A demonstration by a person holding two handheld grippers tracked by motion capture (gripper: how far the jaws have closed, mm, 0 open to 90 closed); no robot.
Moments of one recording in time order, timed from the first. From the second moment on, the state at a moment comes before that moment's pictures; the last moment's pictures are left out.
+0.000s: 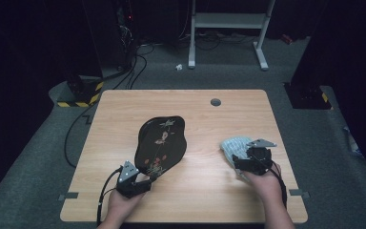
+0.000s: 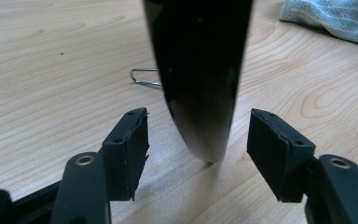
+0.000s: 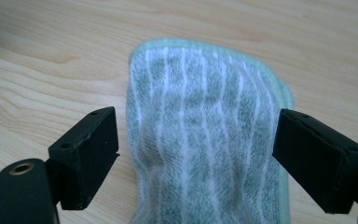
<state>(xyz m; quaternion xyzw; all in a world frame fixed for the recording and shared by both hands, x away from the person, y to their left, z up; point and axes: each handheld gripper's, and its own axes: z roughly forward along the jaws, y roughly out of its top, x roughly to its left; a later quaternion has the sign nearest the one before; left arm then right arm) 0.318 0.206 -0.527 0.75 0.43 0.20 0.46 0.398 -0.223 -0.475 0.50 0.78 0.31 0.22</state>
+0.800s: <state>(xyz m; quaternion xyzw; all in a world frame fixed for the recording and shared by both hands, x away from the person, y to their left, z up) 0.318 0.204 -0.527 0.76 0.42 0.20 0.46 0.393 -0.217 -0.501 0.51 0.81 0.22 0.21</state>
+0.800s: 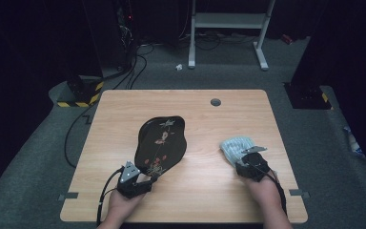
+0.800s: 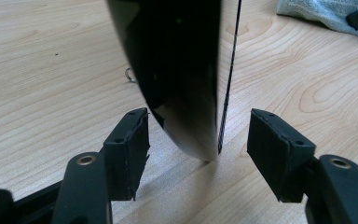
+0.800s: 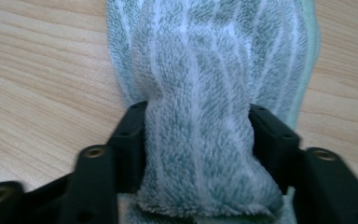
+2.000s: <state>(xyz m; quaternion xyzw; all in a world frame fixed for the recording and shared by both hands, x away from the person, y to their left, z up) 0.317 0.208 -0.525 0.75 0.42 0.21 0.47 0.328 -0.184 -0.432 0.41 0.75 0.45 0.27</state>
